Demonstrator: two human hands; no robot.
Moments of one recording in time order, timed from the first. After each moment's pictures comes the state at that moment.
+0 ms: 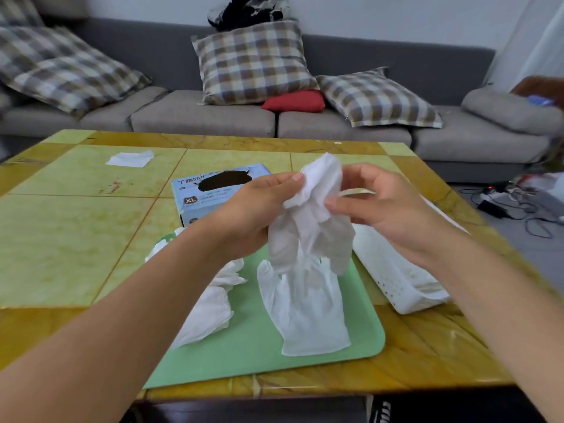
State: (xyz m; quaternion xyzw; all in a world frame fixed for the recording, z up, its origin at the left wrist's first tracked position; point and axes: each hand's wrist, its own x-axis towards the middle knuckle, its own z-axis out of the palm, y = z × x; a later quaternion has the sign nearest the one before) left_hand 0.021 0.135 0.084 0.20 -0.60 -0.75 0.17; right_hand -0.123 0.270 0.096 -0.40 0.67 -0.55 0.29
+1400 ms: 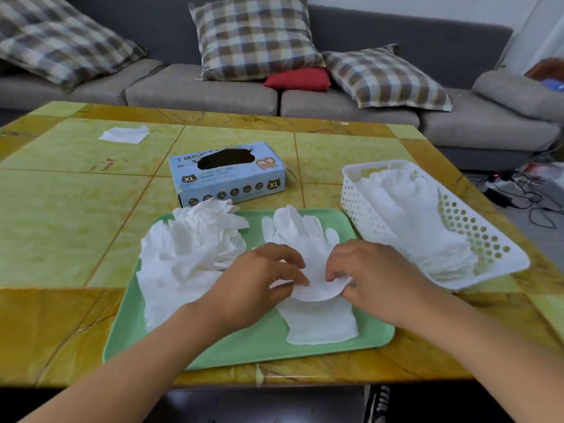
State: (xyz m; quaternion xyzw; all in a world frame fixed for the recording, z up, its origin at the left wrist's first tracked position) left_hand 0.068 0.138 -0.046 0.06 -0.94 -0.26 0.21; right_hand -0.104 0.291 0.011 -0.66 0.75 -0.05 0.07
